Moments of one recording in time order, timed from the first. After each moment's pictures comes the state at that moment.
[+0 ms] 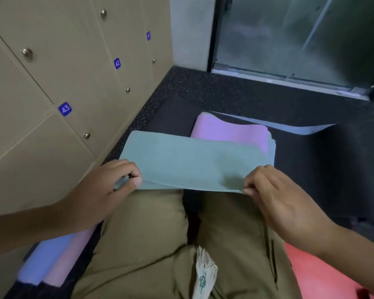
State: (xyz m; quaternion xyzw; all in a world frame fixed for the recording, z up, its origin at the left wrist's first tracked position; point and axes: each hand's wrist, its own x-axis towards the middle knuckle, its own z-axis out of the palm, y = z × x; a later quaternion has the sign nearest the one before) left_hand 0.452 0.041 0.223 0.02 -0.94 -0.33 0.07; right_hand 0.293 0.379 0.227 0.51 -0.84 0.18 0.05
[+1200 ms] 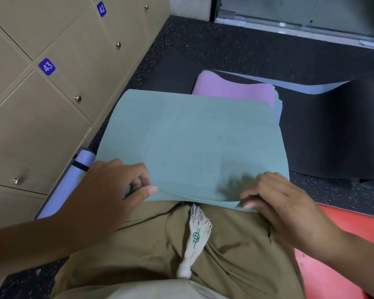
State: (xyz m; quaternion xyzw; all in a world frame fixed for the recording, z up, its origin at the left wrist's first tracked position) left_hand 0.487 0.109 0.200 0.05 -0.97 -0.24 0.04; right_hand 0.334 0.421 0.180 0.54 -0.79 0.29 0.00
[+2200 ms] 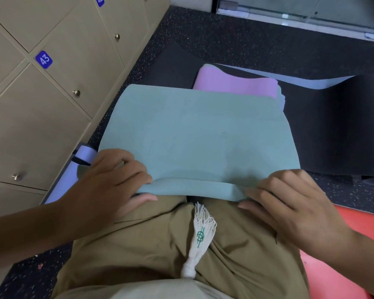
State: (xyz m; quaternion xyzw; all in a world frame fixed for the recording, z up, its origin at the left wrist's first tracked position) left_hand 0.482 0.085 0.185 -0.18 -0.97 -0.02 0.17; right_hand 0.334 0.418 0.180 0.58 -0.78 0.13 0.20
